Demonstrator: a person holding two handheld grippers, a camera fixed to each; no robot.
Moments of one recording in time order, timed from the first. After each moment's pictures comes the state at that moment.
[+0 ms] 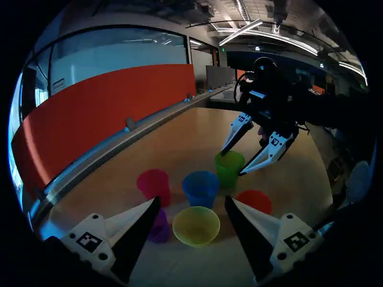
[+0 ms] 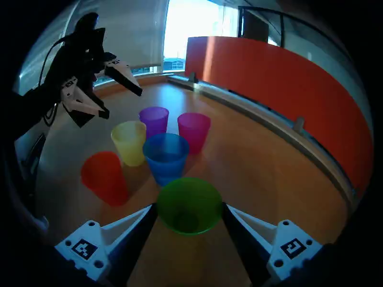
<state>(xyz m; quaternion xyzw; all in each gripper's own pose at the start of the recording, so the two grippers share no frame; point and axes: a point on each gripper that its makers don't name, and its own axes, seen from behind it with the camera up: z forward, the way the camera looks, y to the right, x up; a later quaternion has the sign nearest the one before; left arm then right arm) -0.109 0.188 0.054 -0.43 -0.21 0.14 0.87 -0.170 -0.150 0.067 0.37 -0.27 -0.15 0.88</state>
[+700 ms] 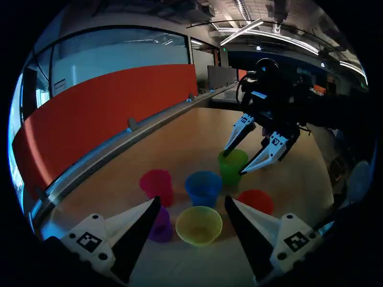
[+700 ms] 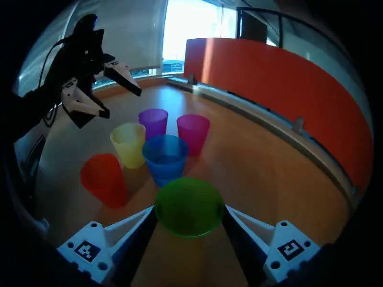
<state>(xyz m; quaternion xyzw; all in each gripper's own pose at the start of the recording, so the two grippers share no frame) -0.107 0.185 0.057 -0.42 -0.21 0.14 0.87 -0.166 -0.150 0.068 0.37 -0.26 -0.14 0.88</state>
